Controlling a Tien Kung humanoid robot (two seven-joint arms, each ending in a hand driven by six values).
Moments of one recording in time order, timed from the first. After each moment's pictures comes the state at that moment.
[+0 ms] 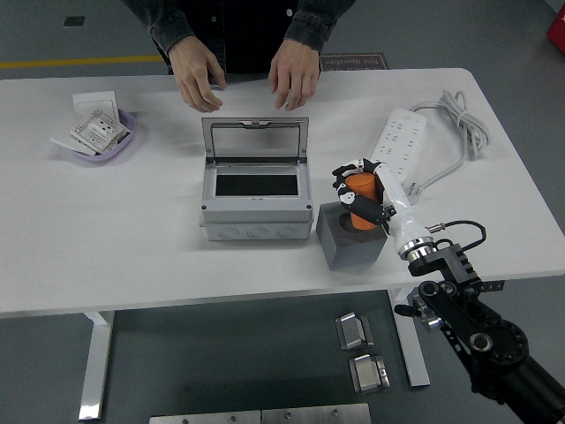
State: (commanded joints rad) left arm 0.02 0.08 -1.72 -0.18 1.88 -0.10 0.29; right arm 0.29 -0.11 1.07 1.11 -1.34 -0.22 0.32
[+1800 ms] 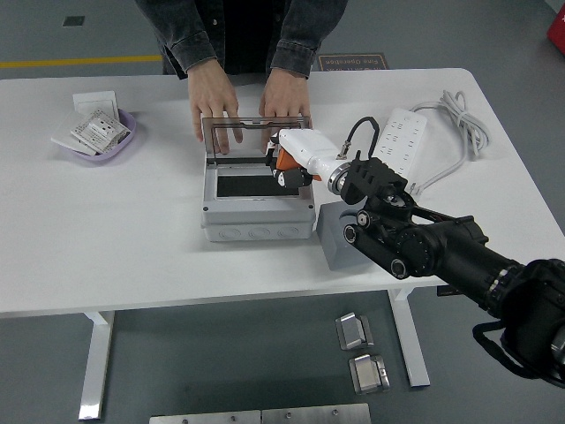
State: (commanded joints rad) left arm 0.03 0.12 -1.82 -0.18 2.00 -0.09 0.32; right arm 0.89 0.00 0.50 0.66 -1.75 -0.23 0.06
